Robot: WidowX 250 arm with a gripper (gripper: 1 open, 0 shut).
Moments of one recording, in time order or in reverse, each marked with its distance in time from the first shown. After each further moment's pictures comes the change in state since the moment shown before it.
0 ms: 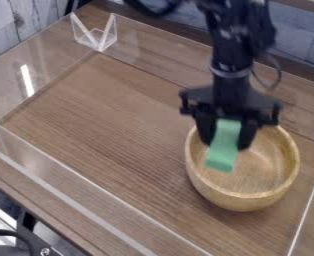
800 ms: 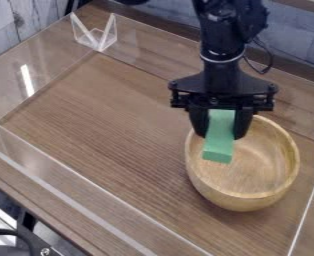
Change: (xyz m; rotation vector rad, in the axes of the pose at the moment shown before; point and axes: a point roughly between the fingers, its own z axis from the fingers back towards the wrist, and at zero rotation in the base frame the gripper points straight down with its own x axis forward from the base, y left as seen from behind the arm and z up) arm -0.006 0.005 0.008 0.005 -0.024 0.093
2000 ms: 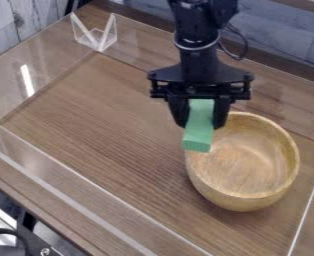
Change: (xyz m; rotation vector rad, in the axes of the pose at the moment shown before) arm 0.010 0.026 0.007 -0.001 0.009 0.032
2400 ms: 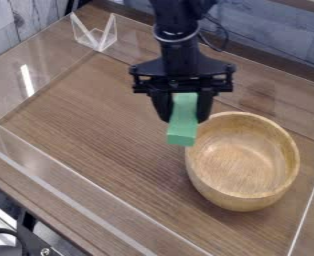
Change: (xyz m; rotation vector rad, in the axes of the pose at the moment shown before) arm -0.001 0.018 0.011 0.003 -0.010 0.038
